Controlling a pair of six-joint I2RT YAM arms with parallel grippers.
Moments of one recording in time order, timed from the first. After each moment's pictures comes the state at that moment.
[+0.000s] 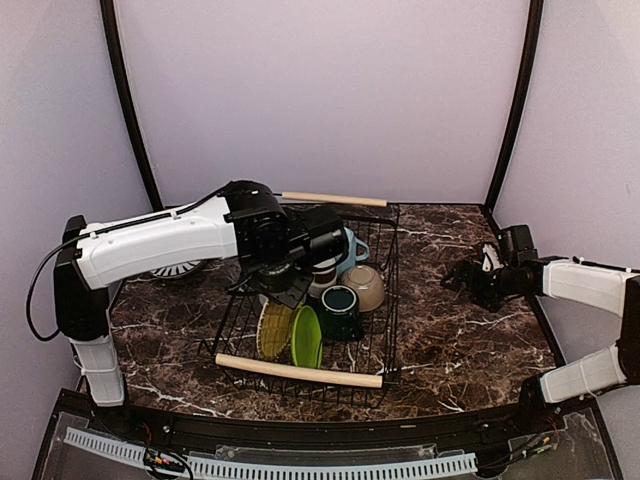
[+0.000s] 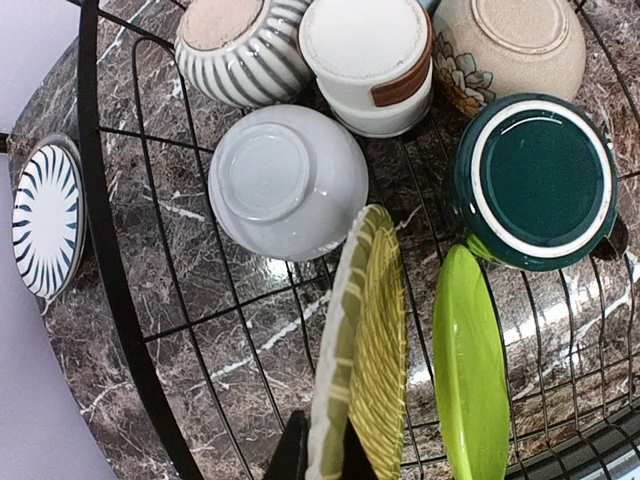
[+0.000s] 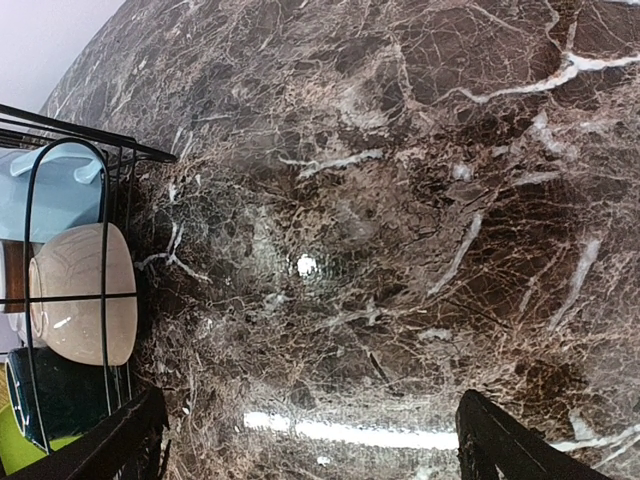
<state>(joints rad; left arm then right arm) -1.14 1.88 1.83 -1.37 -0.48 -0.62 0.15 1.25 0.63 -0.29 -0.34 0.49</state>
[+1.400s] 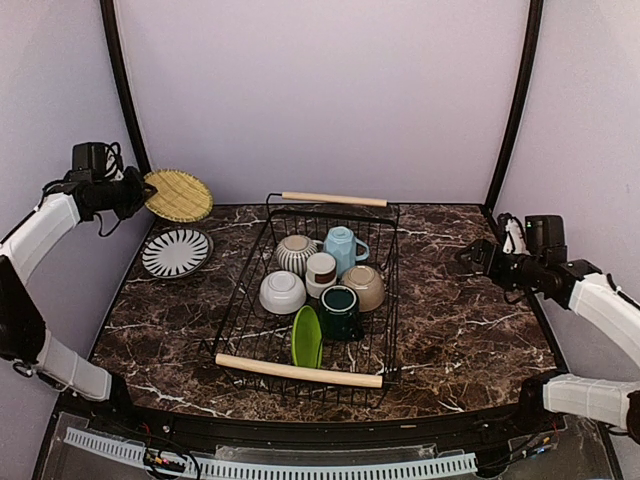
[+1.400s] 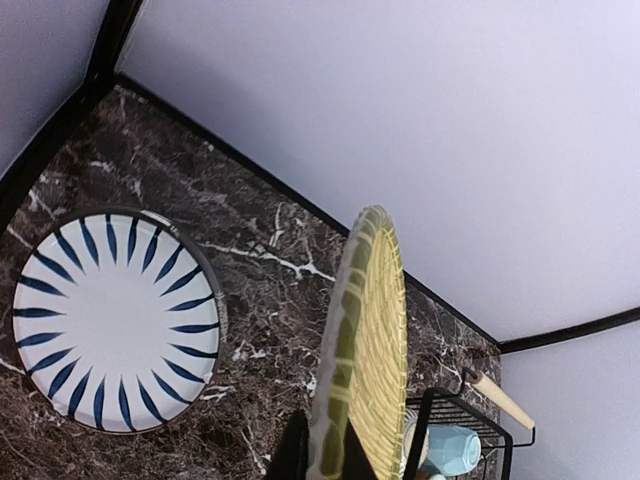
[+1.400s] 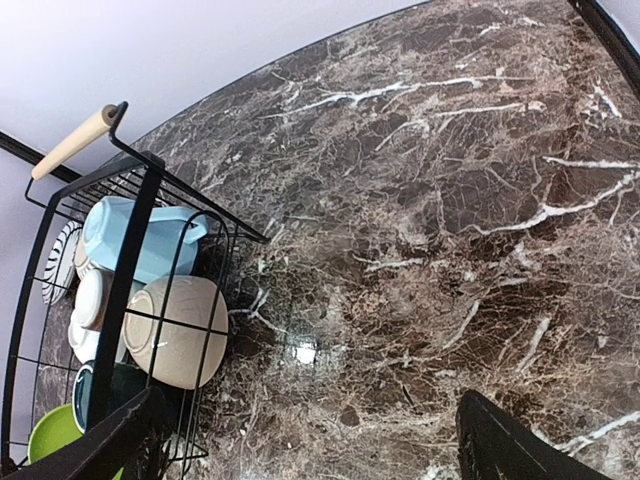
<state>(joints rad) 0.08 1.33 1.29 -0.45 0.31 -0.66 0.15 0.95 0.64 -0.34 -0.28 0.47</state>
